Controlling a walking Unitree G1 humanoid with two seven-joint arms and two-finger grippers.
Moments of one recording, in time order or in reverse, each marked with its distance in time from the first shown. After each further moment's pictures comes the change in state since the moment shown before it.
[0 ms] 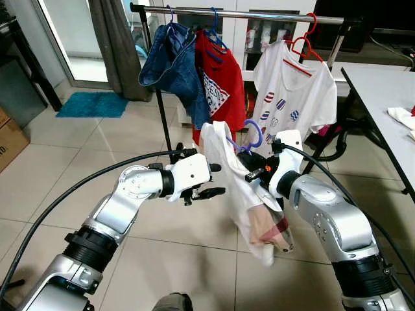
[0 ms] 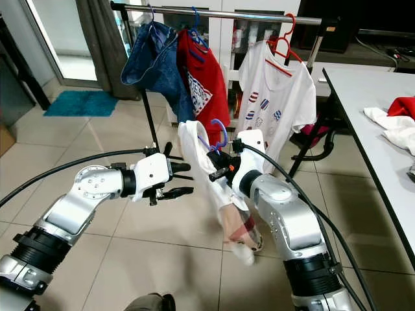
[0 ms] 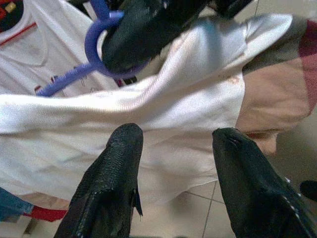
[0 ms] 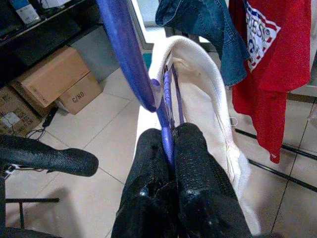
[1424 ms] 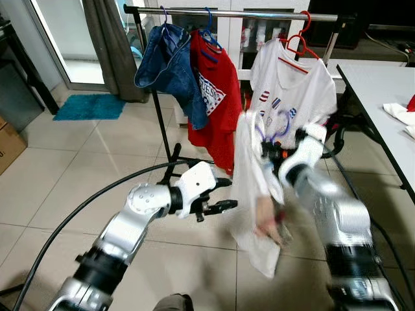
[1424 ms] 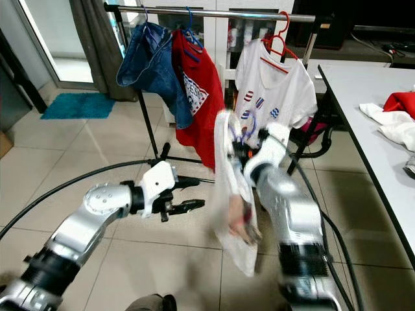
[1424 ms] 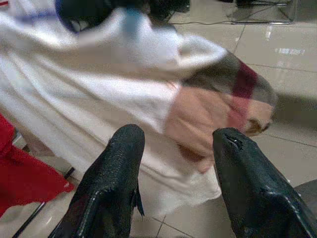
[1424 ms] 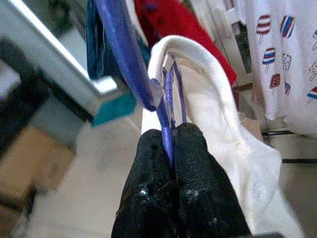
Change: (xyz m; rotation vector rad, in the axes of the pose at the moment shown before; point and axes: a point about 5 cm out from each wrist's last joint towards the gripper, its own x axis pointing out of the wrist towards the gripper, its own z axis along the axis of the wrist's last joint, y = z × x) left arm 0.011 -0.034 -0.003 -0.255 -0.083 -0.002; right arm 0.011 -0.038 0.009 0.328 -0.098 -0.302
